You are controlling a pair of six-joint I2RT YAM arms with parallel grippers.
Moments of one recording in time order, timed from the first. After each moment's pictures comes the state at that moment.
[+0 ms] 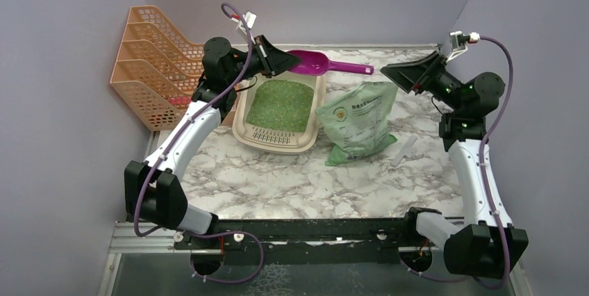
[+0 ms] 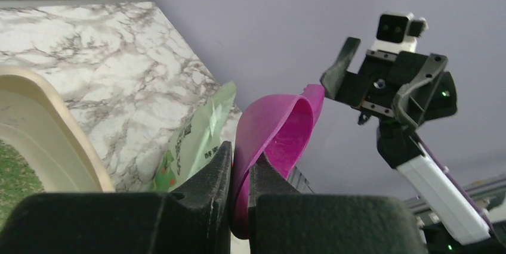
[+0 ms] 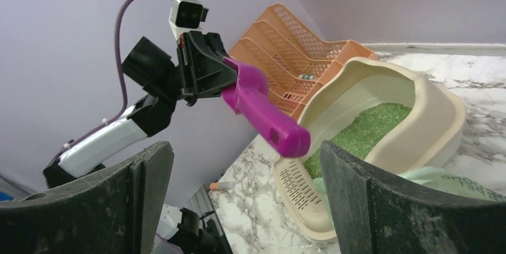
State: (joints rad) left arm -0.33 1.43 1.27 0.27 0.69 -0.86; right arm -0.12 1.06 0.98 0.39 -0.95 0.97
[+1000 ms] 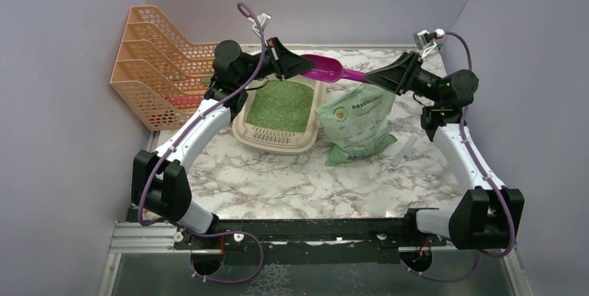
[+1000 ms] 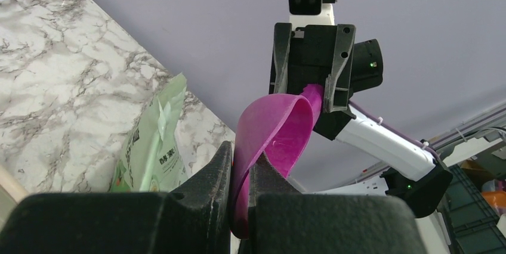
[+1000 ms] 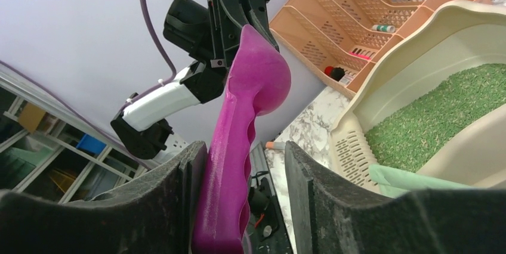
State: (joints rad) left arm -0.40 1.50 1.27 0.48 0.80 -0.96; right arm 0.00 1.25 0.95 0.79 -1.12 1.25
